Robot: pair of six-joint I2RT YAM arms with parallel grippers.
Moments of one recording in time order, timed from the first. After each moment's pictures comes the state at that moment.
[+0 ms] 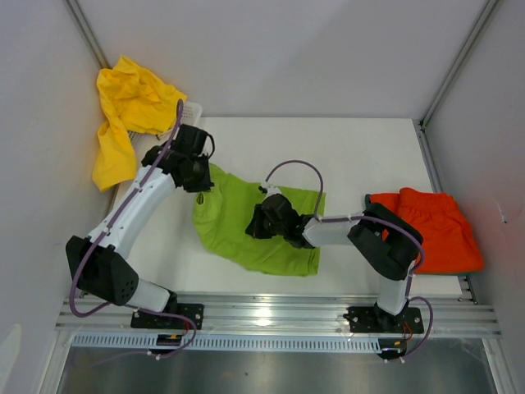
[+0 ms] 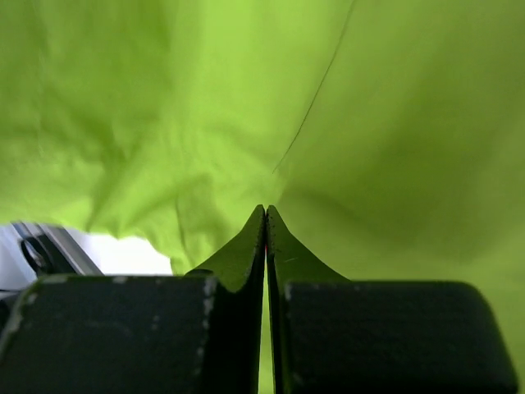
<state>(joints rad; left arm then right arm) -0.35 1.45 1.40 -0.99 -0.12 -0.44 0.94 1.87 0.95 0.31 -0.04 0.78</state>
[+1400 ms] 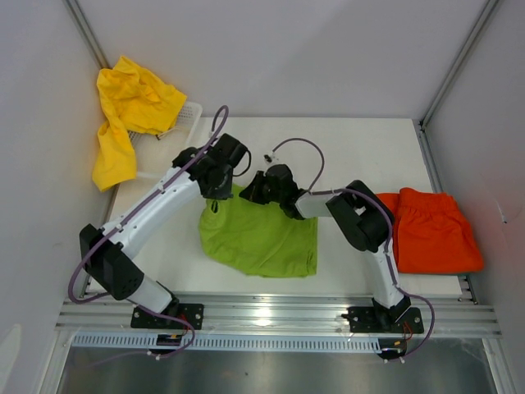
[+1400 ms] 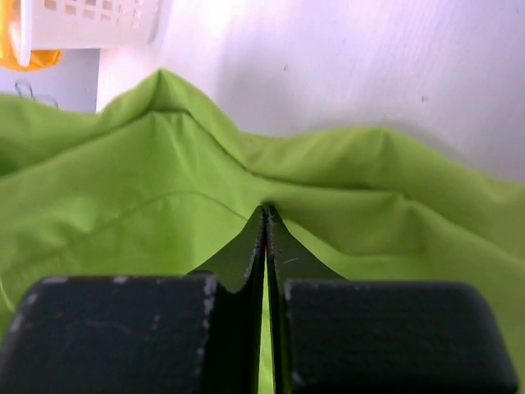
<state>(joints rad) -0.62 1.51 1.50 -1.14 -0.40 -0.48 0.72 2.15 1.24 0.51 -0.20 0.86</state>
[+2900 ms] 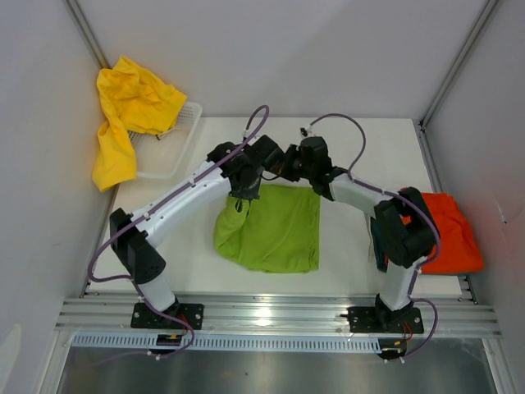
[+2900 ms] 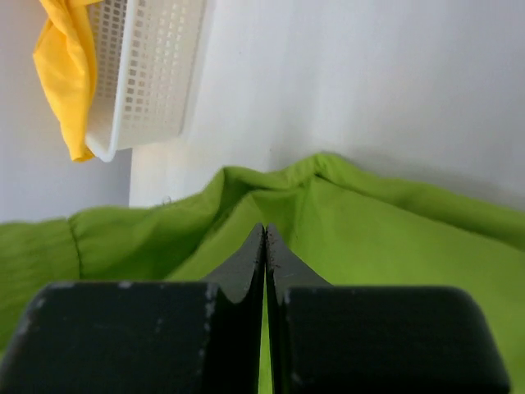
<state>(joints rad) -0.82 1.70 1.76 -1.26 -0.46 -0.55 0.55 1.89 1.28 0.18 -0.22 0.85</state>
